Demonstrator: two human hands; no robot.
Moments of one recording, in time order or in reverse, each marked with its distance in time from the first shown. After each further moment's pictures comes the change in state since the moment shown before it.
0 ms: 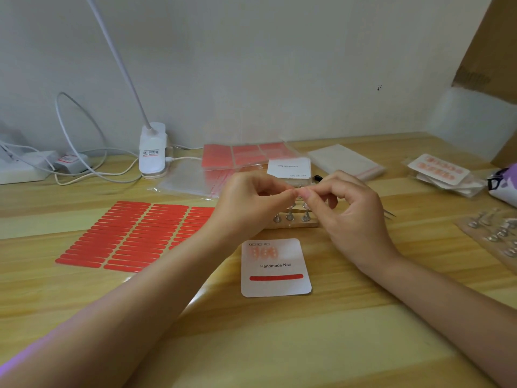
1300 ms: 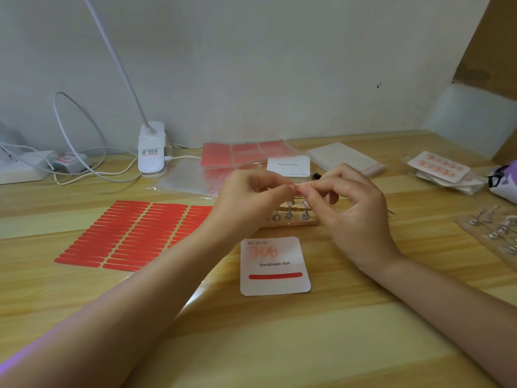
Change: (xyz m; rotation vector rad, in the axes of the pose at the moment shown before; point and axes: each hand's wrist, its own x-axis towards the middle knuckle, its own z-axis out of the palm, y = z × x) left_hand -0.004 0.008 -0.003 0.009 -0.011 -0.008; right_hand -0.001 -0.002 -0.002 -0.012 0.036 -0.072
